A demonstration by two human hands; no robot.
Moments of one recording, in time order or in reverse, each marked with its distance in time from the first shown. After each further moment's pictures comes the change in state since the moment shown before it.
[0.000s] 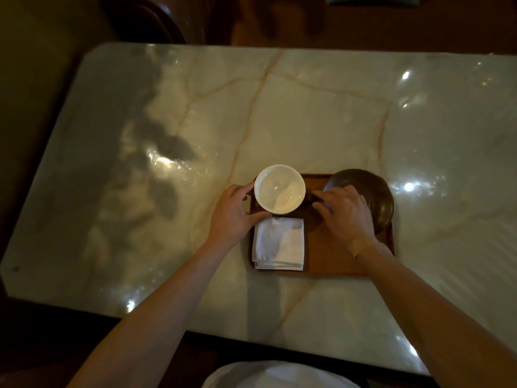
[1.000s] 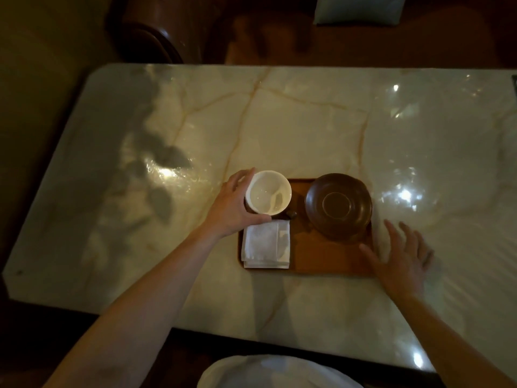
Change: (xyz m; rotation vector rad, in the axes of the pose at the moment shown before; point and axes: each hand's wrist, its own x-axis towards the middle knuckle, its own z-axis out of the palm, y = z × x) left_hand 0.015 0.025 -0.009 0.196 -0.218 0.134; right_hand -0.114 0.115 -0.006 0.036 0.026 0.454
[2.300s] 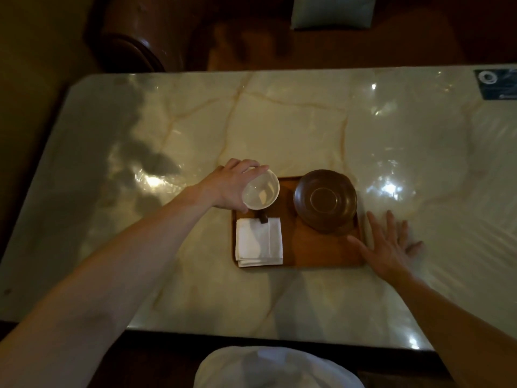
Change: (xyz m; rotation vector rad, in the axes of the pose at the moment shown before) left_hand 0.053 0.025 -0.040 0.609 -0.338 0.300; right_hand 0.011 0.019 0.008 -0.120 -0.270 0.121
